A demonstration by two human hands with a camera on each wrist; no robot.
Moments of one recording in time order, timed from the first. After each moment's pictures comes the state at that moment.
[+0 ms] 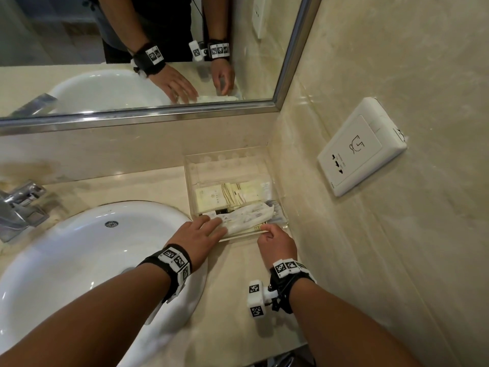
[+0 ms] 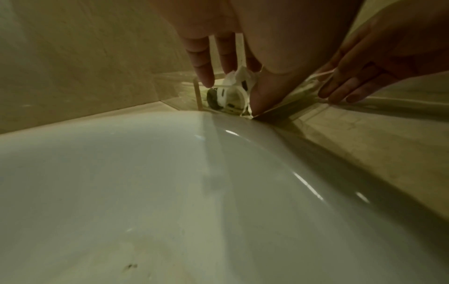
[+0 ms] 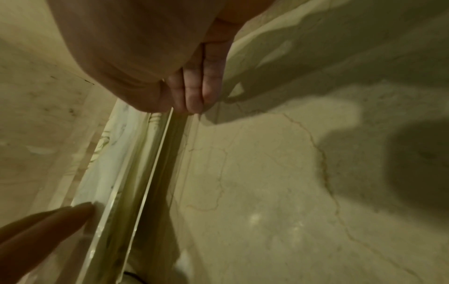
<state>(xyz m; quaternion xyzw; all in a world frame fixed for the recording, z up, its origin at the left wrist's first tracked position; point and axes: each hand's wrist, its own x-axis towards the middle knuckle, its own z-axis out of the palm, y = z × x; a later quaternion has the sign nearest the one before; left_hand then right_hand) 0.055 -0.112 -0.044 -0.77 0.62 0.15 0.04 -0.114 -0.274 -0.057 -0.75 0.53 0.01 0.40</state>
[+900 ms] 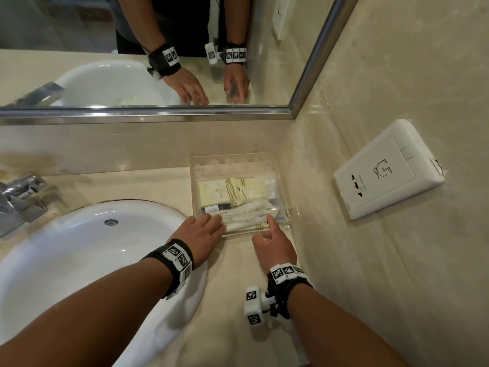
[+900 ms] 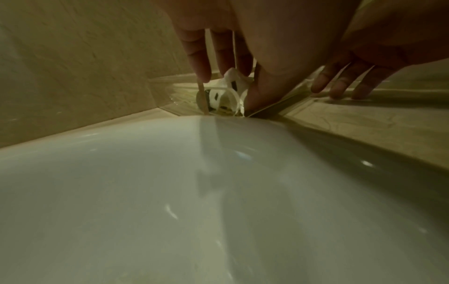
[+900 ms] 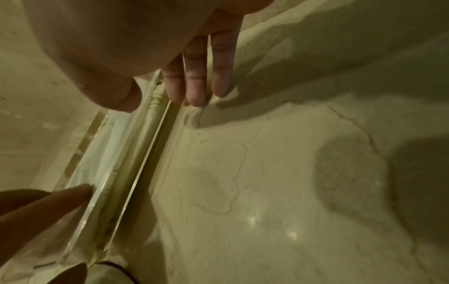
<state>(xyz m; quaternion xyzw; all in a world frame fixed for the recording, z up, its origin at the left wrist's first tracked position) 0.075 -0.128 -0.054 -0.77 0.63 0.07 0.08 -0.085 -0.286 -0.063 -0.77 0.51 0.05 0.38</state>
